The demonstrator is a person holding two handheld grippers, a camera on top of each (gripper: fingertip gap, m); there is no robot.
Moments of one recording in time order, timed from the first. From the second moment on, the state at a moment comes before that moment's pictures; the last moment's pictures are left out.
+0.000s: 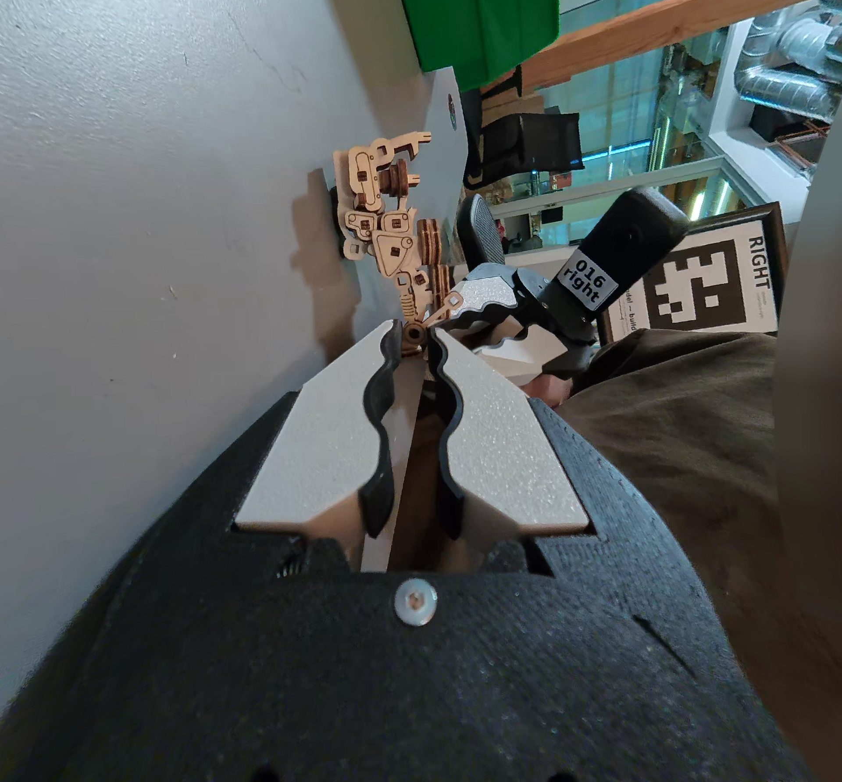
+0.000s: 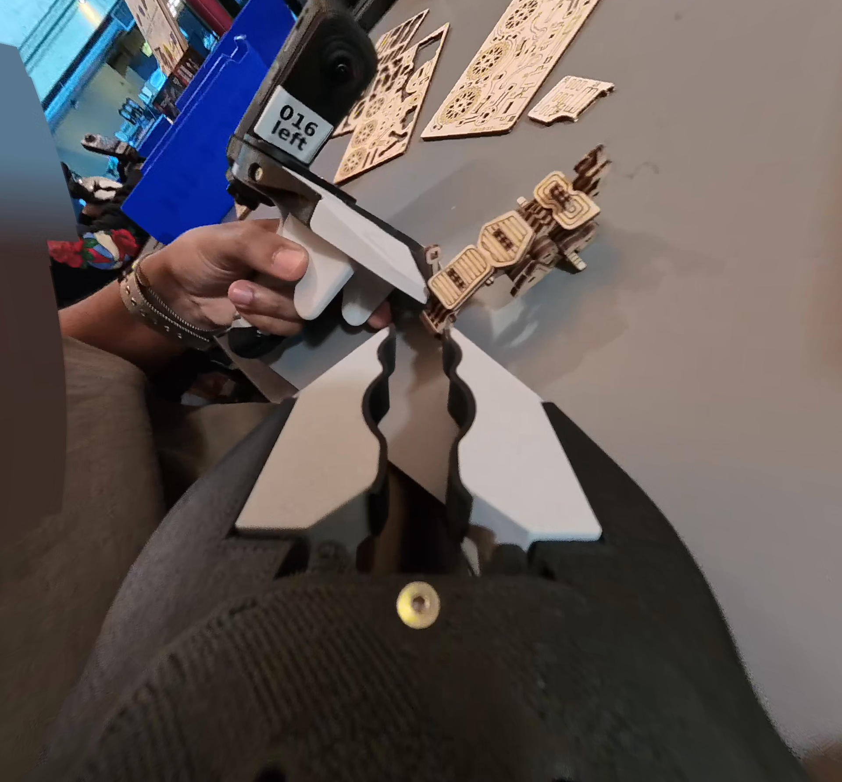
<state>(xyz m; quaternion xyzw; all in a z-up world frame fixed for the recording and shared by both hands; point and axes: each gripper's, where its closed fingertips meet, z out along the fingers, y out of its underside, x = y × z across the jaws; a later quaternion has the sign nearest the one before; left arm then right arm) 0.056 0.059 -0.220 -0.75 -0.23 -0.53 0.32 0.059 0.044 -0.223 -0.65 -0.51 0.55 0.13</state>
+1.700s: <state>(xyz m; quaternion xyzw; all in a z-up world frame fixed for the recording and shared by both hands) 0.050 0.059 -0.198 -0.83 -0.13 -0.30 0.46 0.060 0.048 -0.182 -0.60 -0.54 0.56 0.19</state>
